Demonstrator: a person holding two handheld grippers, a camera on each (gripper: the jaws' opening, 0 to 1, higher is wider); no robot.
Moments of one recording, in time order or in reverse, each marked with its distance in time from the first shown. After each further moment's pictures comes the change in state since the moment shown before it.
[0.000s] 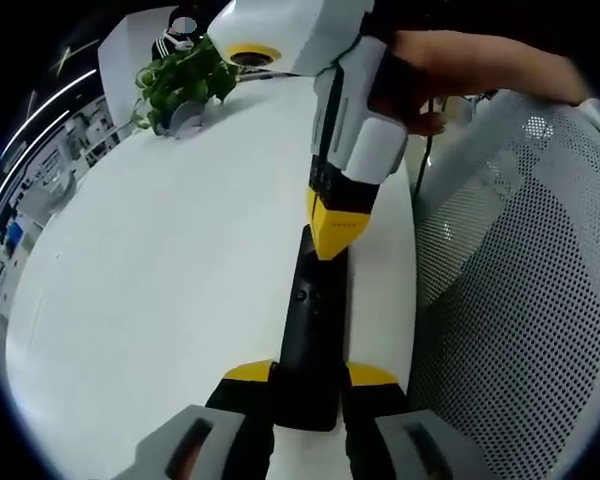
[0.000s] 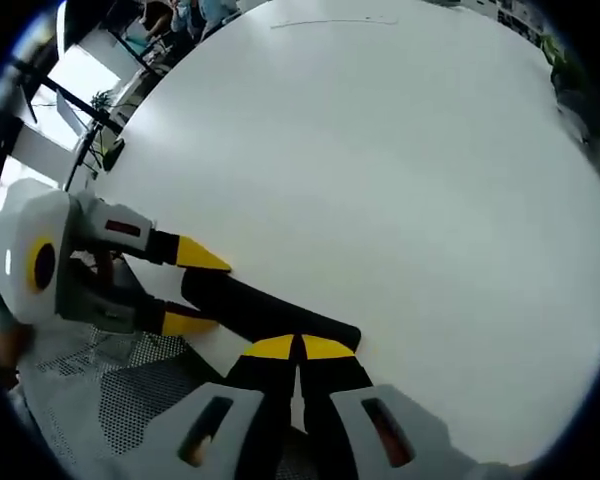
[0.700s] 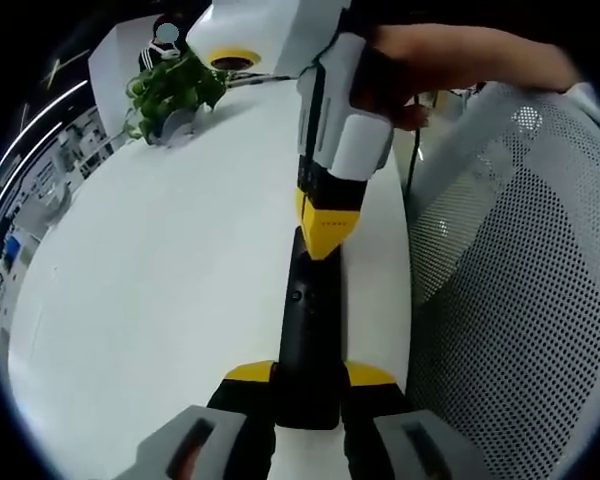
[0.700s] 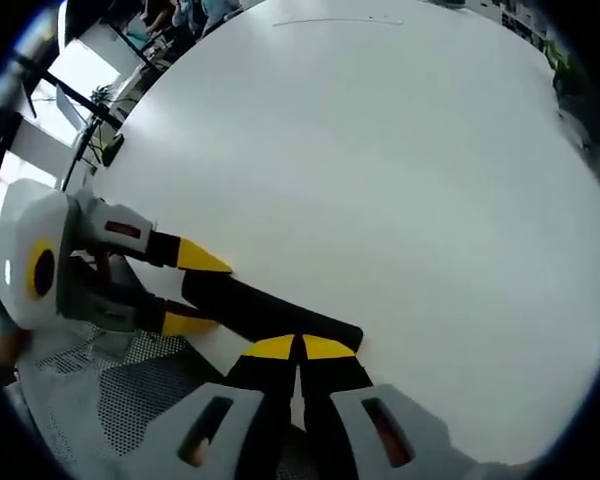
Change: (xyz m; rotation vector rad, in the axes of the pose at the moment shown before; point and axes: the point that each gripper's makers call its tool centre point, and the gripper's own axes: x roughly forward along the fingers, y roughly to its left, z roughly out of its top) left arm 0.001 -0.002 0.003 0.047 -0.013 -0.011; right arm -0.007 0.001 0.004 -0.004 -0.009 -0.001
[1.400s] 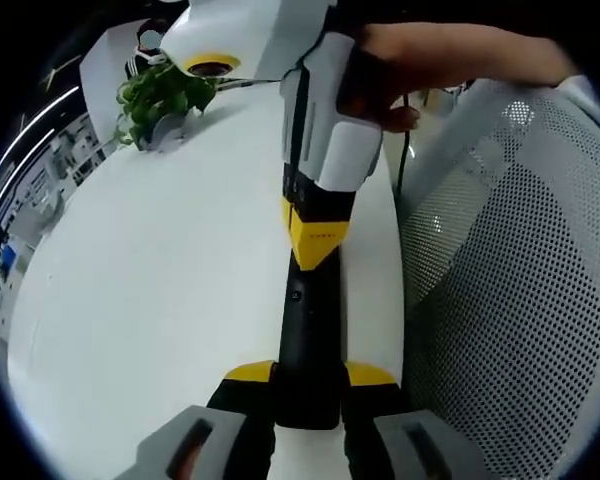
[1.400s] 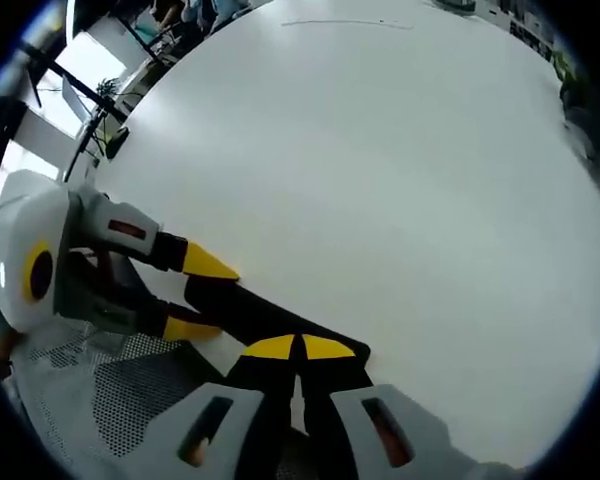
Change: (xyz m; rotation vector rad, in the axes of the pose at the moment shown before) left arm 0.000 -0.005 0.001 0.022 -0.004 -0.022; right arm 0.006 0.004 -0.002 -0.054 0.017 -0.017
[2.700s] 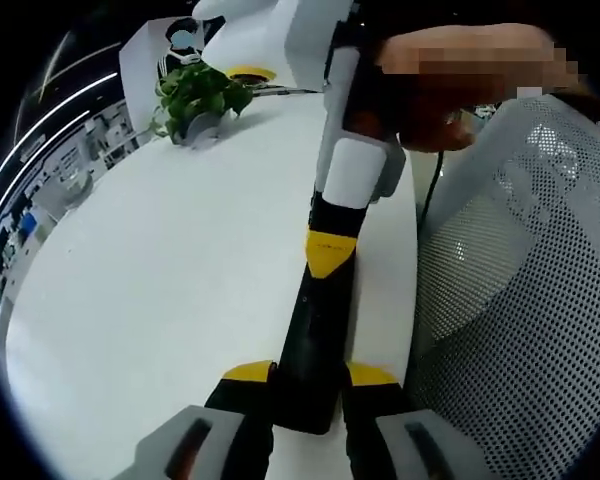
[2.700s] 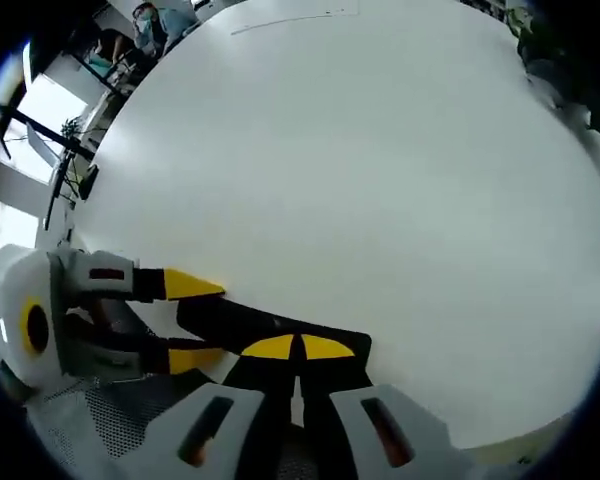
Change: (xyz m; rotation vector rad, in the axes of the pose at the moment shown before) left arm -0.001 0.002 0.001 -0.121 -0.063 0.103; right arm 0.002 -0.003 -0.001 0.199 -0.031 -0.067
